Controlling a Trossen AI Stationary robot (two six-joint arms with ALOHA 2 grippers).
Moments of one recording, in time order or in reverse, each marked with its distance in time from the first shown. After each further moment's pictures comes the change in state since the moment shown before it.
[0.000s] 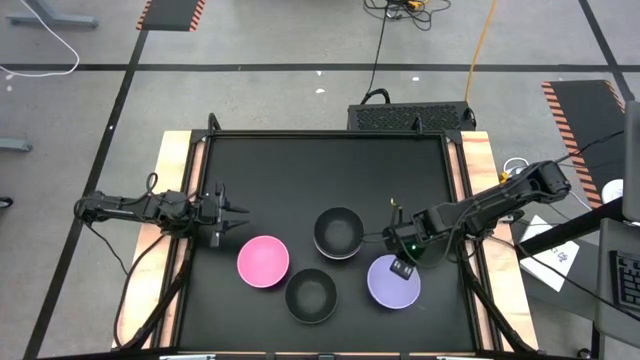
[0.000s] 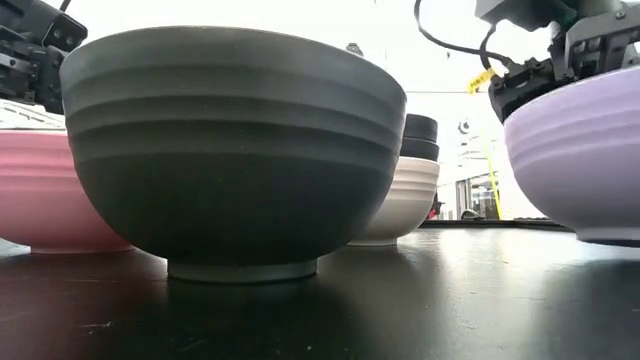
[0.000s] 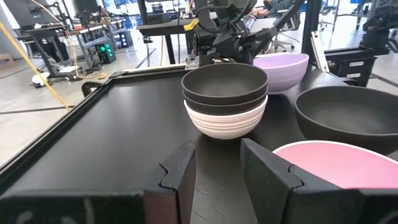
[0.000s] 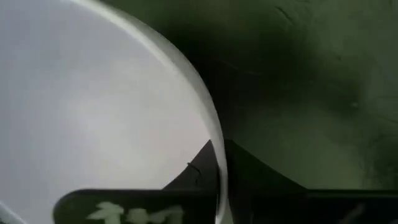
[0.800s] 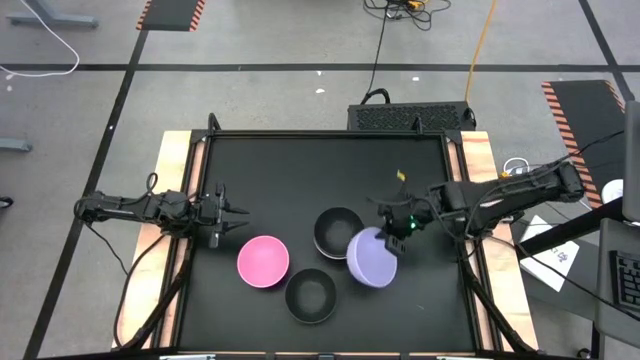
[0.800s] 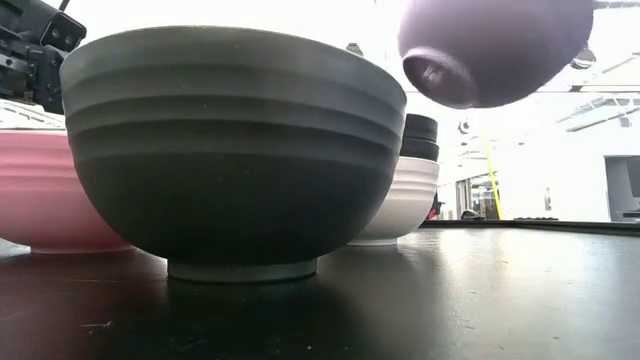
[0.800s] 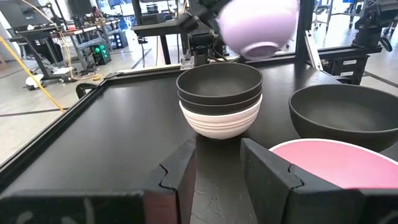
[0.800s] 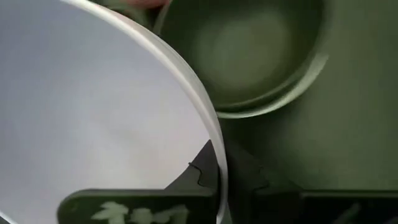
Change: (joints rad) left arm 0.000 0.000 0.000 -0.001 0.018 0.007; right arm -0.151 -0.181 0.151 0.092 0.196 -0.318
